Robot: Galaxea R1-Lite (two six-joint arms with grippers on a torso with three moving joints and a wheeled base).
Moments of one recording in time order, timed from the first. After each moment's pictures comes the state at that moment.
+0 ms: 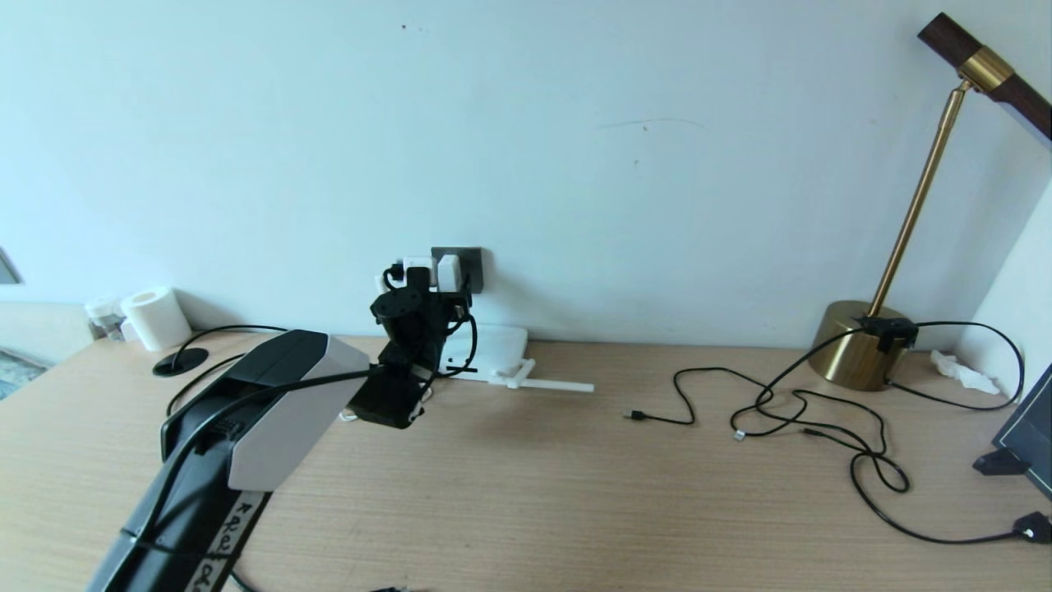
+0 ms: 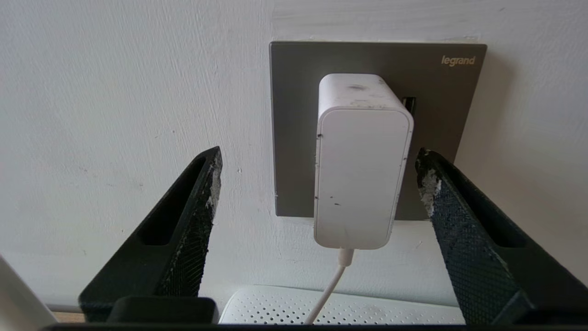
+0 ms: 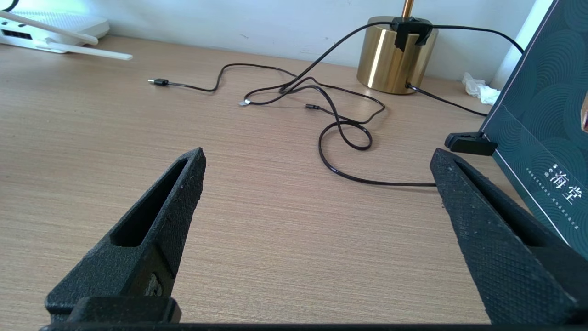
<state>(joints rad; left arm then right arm) -0.29 2.68 -1.74 -1.20 0.28 0.11 0.00 0.00 0.00 -0.03 0.01 -0.08</state>
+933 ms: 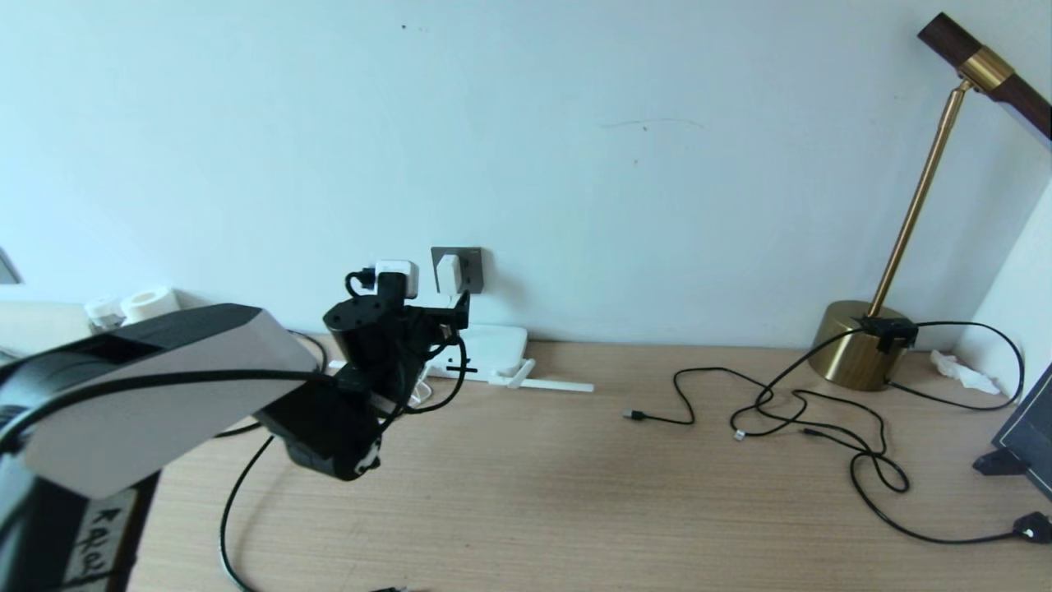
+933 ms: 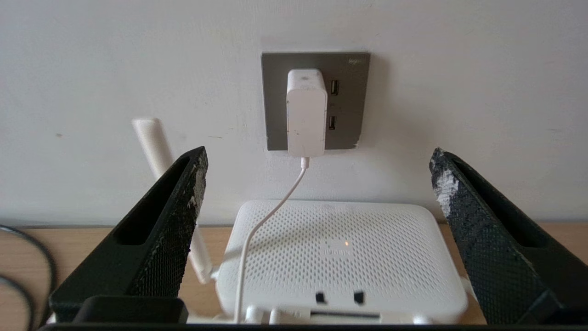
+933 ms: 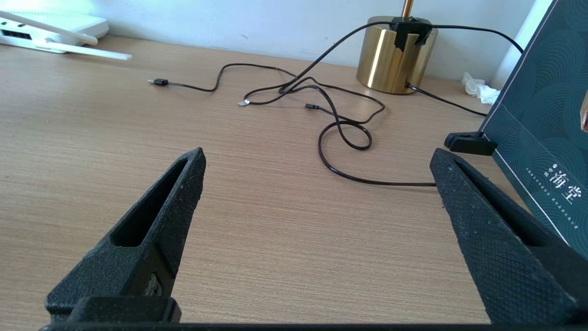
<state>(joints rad) -0.36 2.28 -1.03 -1.41 0.27 0.11 0.00 0.00 0.00 -0.03 0.02 -0.08</state>
